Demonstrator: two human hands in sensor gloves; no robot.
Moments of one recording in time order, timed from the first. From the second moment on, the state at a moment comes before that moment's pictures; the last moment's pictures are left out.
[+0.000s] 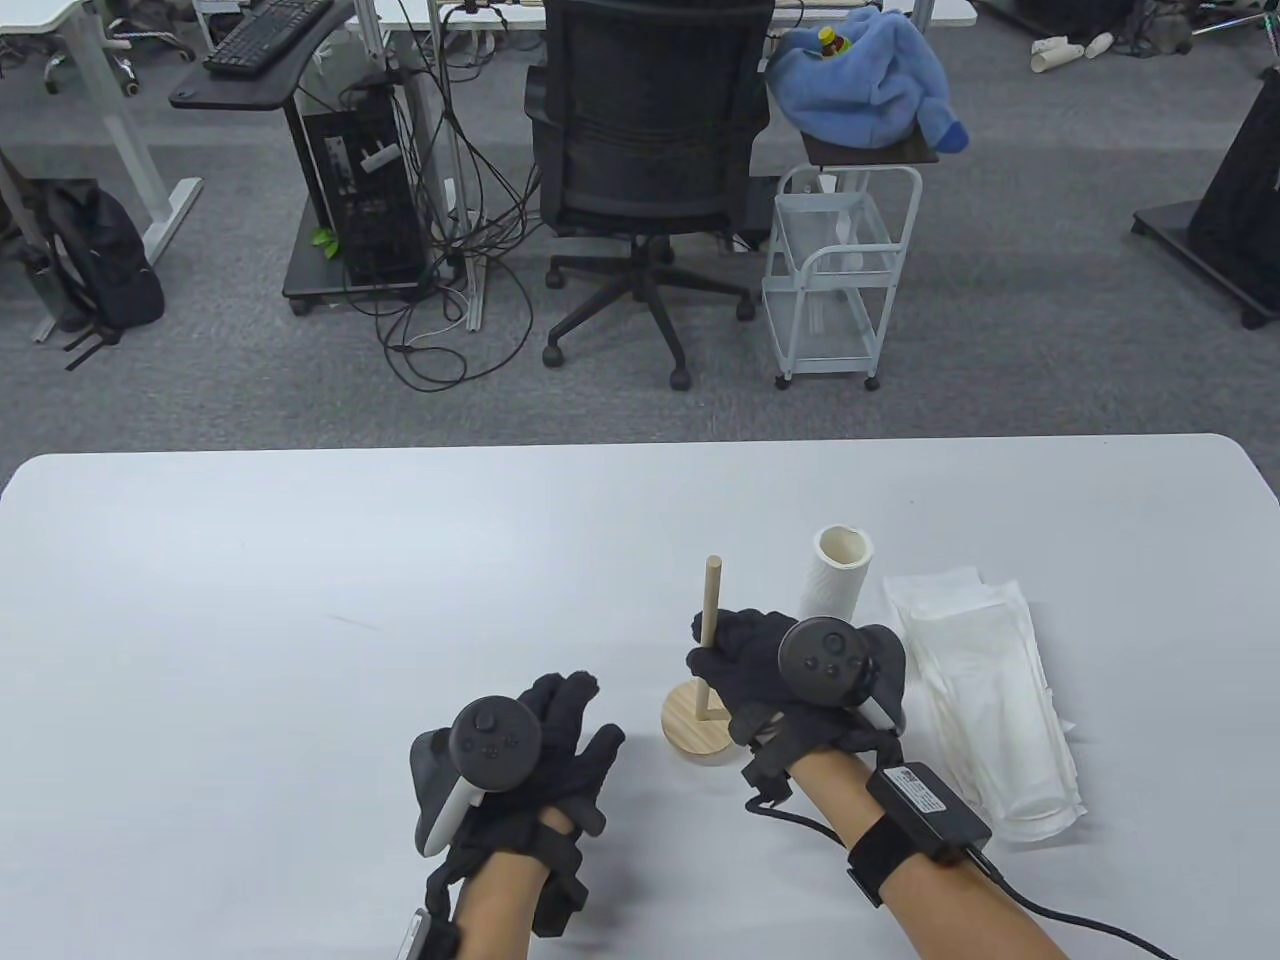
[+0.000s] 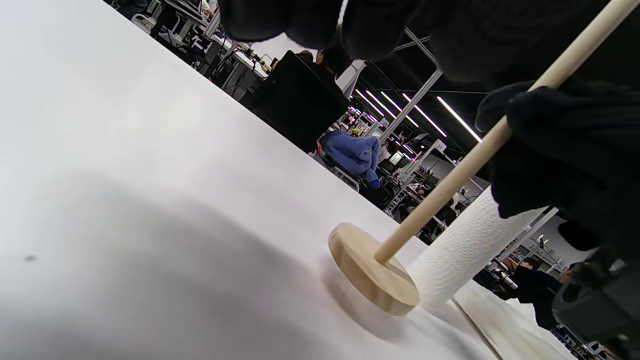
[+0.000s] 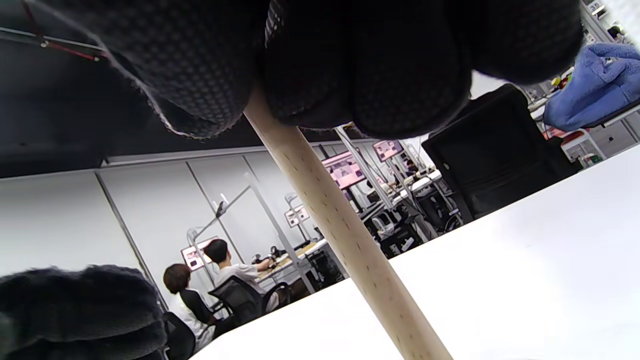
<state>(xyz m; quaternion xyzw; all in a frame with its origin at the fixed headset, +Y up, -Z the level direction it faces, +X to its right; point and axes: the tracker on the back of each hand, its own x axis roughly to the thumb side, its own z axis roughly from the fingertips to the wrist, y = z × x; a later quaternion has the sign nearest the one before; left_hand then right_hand) -0.155 -0.720 -0.336 -0.03 -0.06 0.35 0.94 0.111 -0.683 -0.414 0.22 -0.11 0.91 0.34</state>
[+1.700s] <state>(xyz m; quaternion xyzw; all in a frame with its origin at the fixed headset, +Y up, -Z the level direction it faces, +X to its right) -0.153 -0.722 -0.336 -0.06 -0.07 0.37 0.93 0.232 -0.627 -0.452 0.15 -0.11 0.95 0.25</state>
